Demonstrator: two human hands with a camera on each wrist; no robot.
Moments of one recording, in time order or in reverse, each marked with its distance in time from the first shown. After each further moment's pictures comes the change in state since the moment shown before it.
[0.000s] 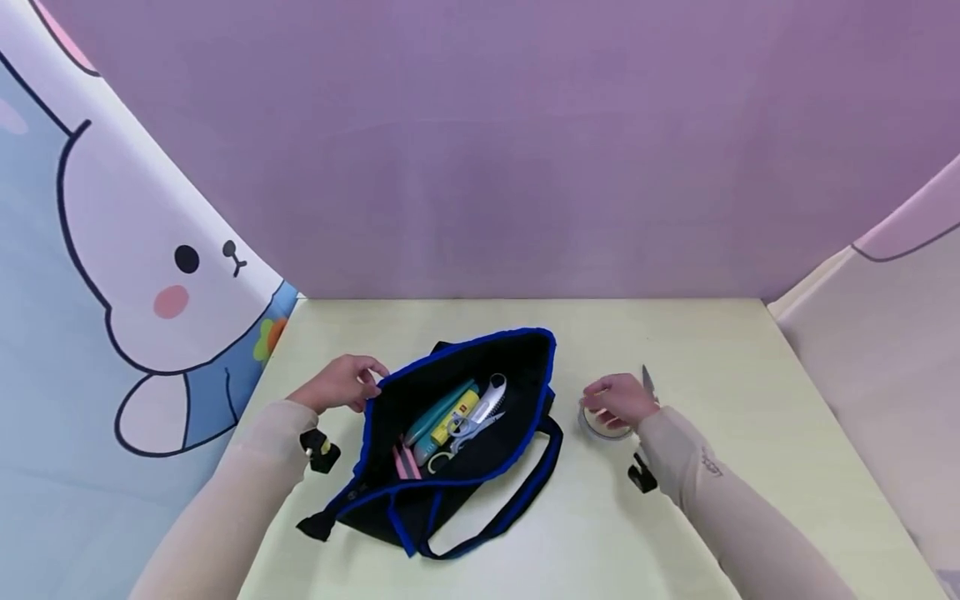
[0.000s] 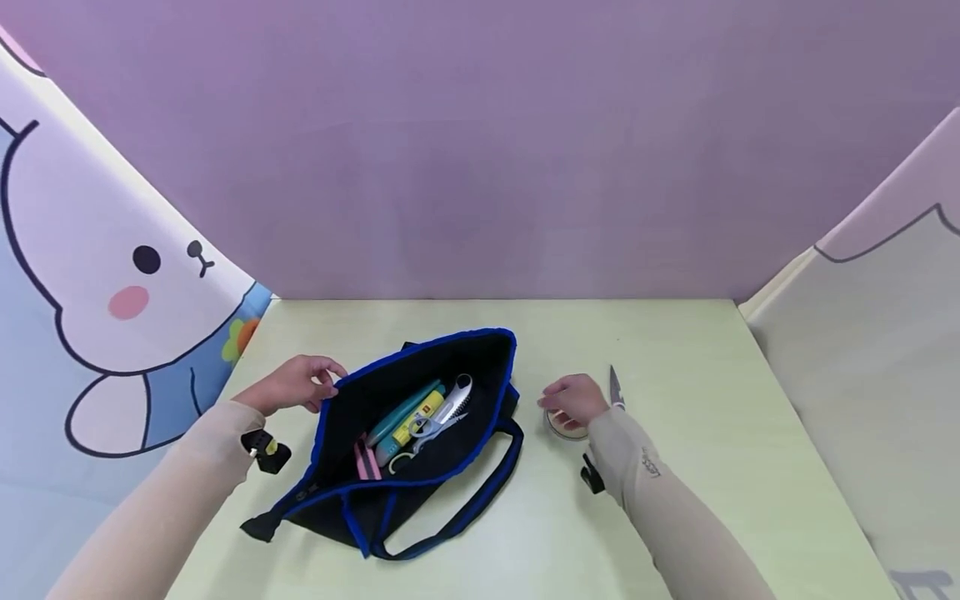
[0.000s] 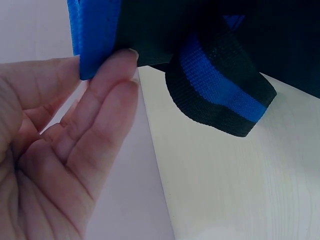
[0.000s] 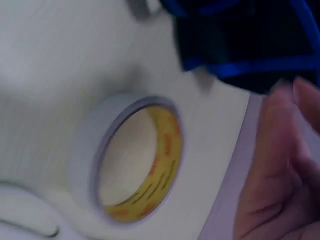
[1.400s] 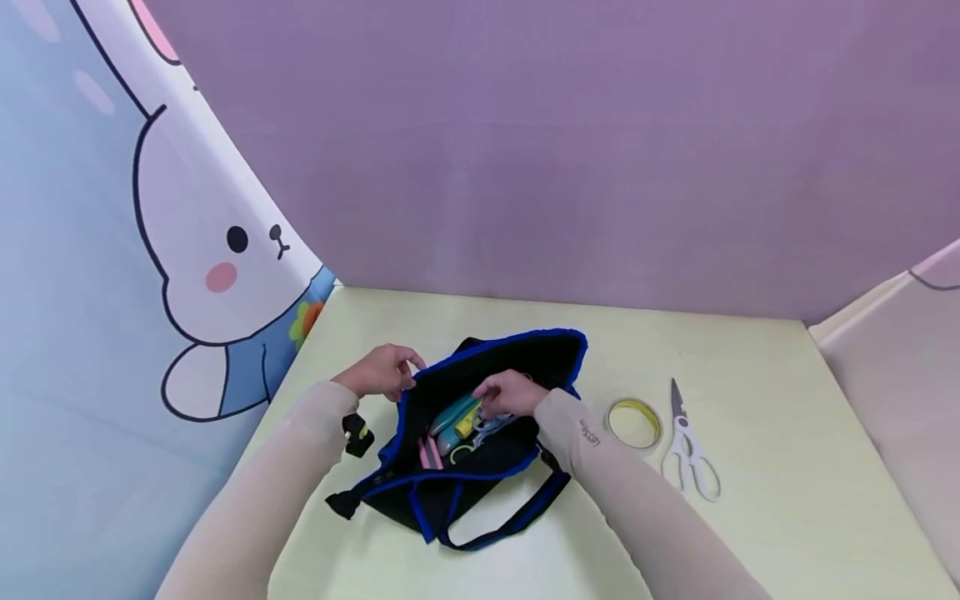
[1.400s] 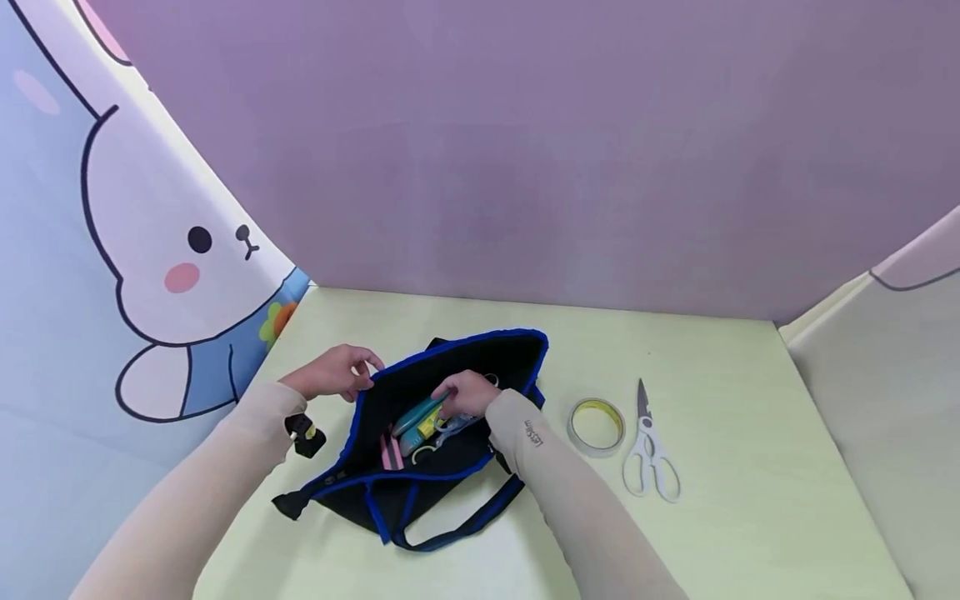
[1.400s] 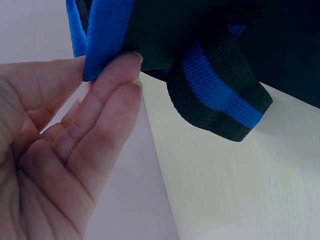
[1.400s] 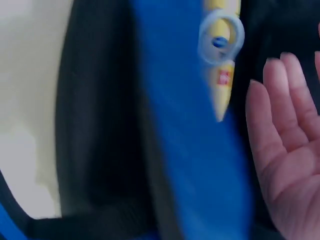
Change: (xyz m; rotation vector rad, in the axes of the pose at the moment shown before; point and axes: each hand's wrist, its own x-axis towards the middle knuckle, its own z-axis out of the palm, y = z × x) left_hand -0.001 0.021 0.010 0.021 -0.001 -0.046; right_hand 0.069 -0.077 0.124 -0.294 -0.442 -0.382
